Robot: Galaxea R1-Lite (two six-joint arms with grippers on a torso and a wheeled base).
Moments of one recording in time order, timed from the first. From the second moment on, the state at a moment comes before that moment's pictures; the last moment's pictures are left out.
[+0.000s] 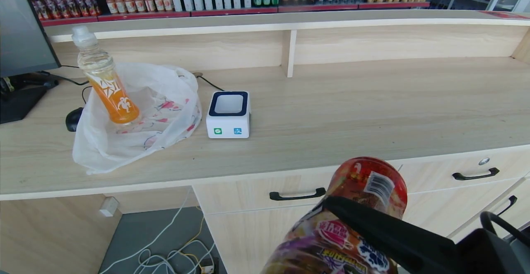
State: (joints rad) left arm 0.00 0.00 0.00 0.00 0.00 0.00; right arm 1.32 1.47 -0.35 -1.45 -0.33 -1.51
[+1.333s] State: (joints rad) left arm 0.00 0.00 0.00 0.00 0.00 0.00; right arm 1.39 1.59 -0.41 -1.56 -0.40 -1.49
